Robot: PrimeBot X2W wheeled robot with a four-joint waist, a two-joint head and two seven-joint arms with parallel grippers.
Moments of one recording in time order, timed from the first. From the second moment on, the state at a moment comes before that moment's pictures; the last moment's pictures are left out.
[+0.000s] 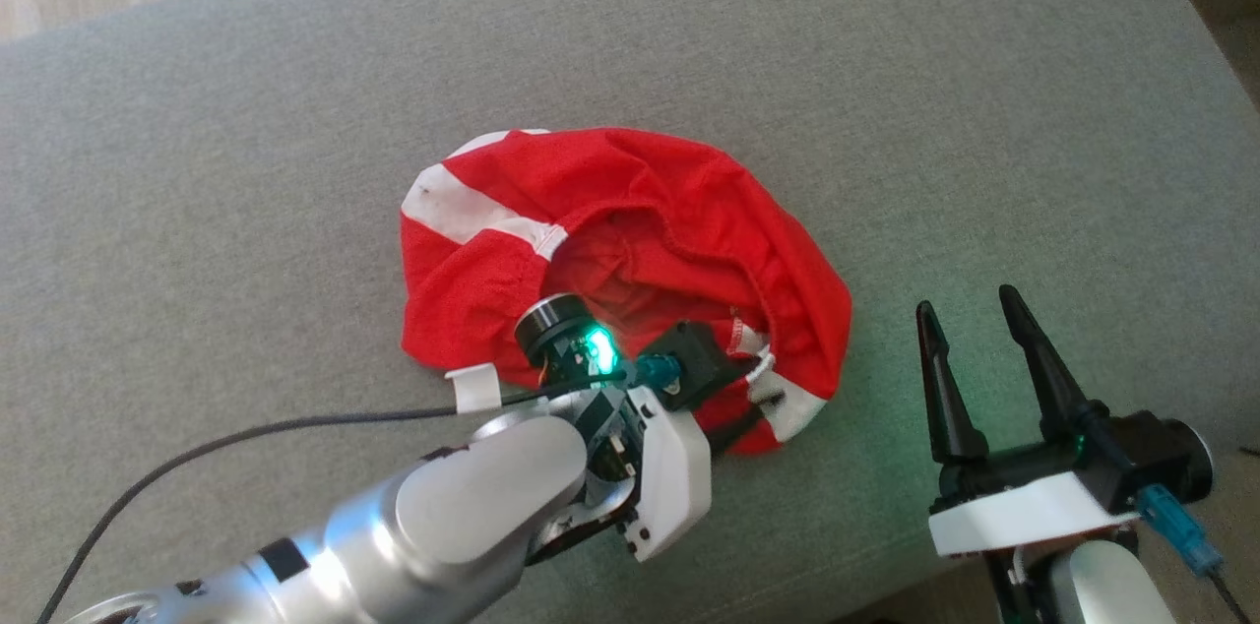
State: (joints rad) left arm -0.77 0.21 -1.31 0.36 -0.68 -0.12 0.23; right arm 0.01 -0.04 0.09 0.11 0.06 0.13 -0.25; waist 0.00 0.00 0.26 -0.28
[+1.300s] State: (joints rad) left arm -0.82 0.48 -1.26 0.18 -1.14 -0.06 -0.06; right arm 0.12 -0.04 0.05 0.13 0.07 0.13 -0.25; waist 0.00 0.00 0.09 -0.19
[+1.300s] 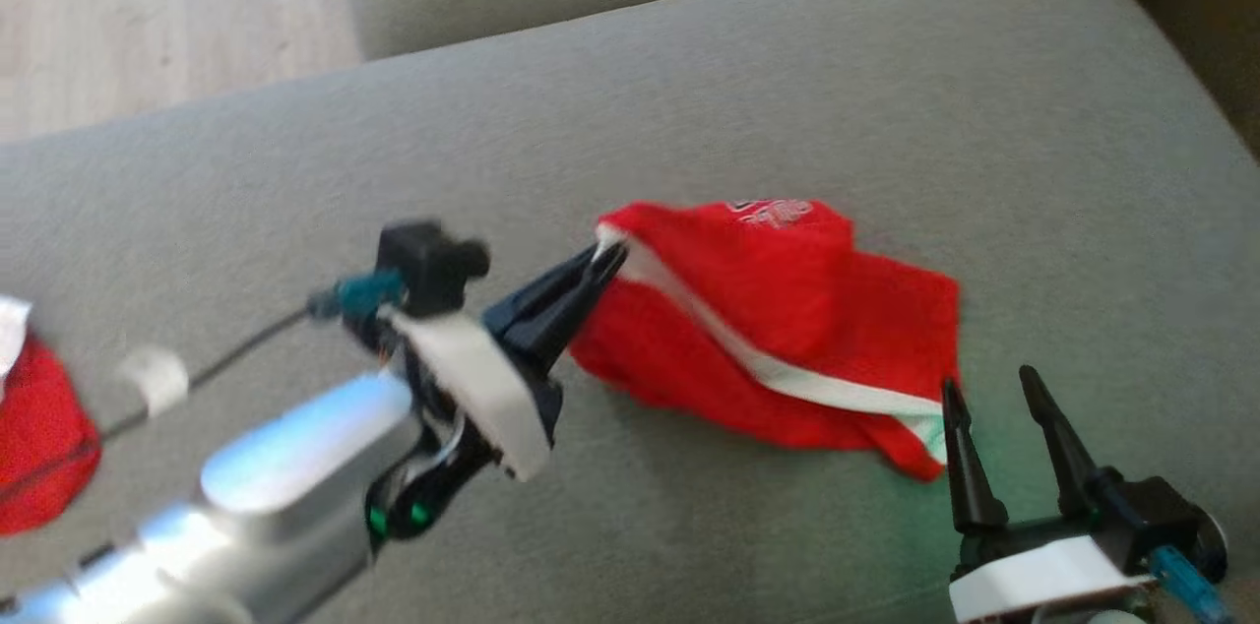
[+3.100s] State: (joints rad) left arm -1.05 0.54 -1.07 0.22 -1.04 -0.07 -0.22; right arm -0.52 -0.39 0.13 0.12 0.36 0.13 -0.21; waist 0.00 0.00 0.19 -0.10
